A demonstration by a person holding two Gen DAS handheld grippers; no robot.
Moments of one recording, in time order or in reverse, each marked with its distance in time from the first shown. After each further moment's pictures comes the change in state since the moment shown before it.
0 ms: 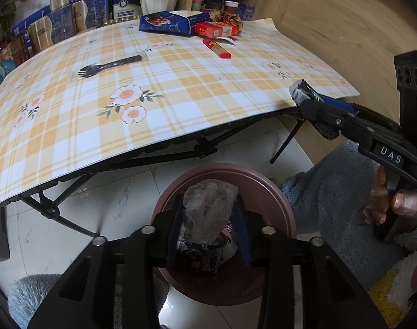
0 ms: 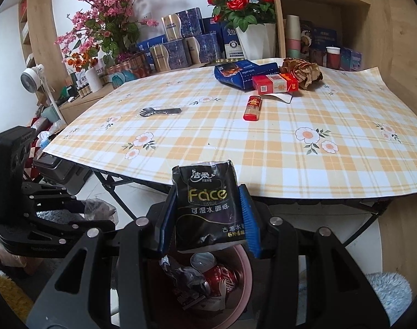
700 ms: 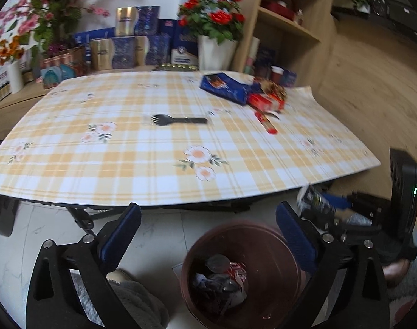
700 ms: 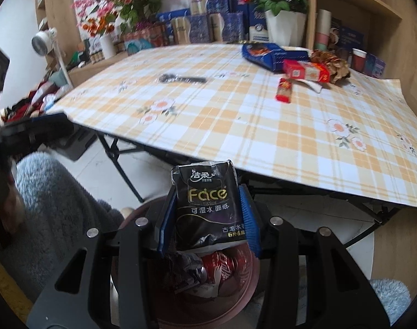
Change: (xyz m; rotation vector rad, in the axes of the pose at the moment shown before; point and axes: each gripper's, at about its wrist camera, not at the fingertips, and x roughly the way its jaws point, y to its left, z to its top) left arm -0.065 0.036 0.004 -0.200 -0.308 0.155; right arm 0.030 0.032 -0.014 -0.153 0.129 0.020
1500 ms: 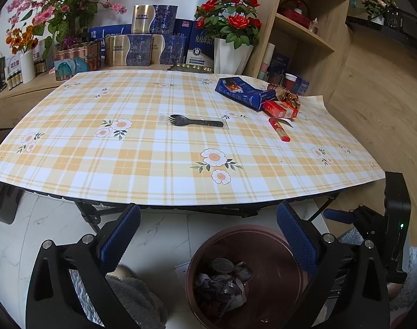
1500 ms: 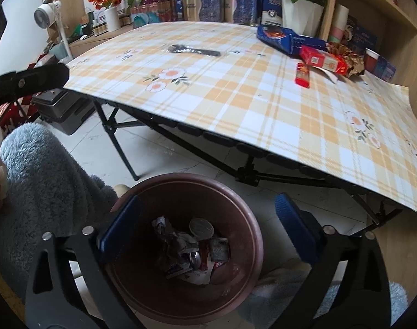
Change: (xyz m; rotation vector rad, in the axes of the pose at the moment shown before) left arm -0.002 0.013 0.000 -0.053 -0.006 0.028; right arm 0.019 0.015 -0.006 -0.062 0.087 -0.035
